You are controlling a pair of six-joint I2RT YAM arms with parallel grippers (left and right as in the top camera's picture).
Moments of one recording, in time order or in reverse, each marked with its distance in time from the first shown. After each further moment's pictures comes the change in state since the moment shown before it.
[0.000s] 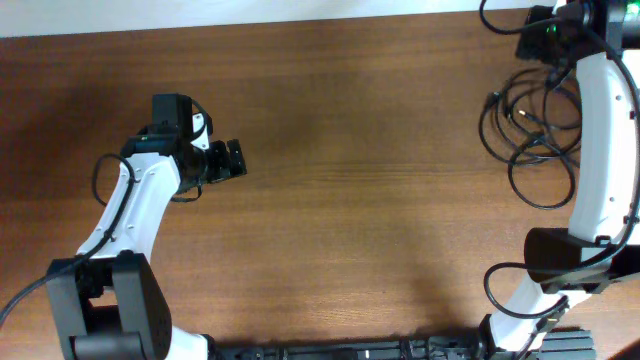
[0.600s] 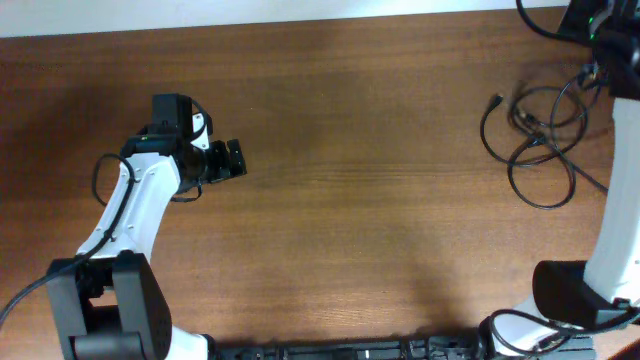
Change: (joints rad) left arm 0.000 0.000 0.000 0.000 0.000 0.000; right arm 0.005 -0.148 0.039 0.092 0.087 -0.002
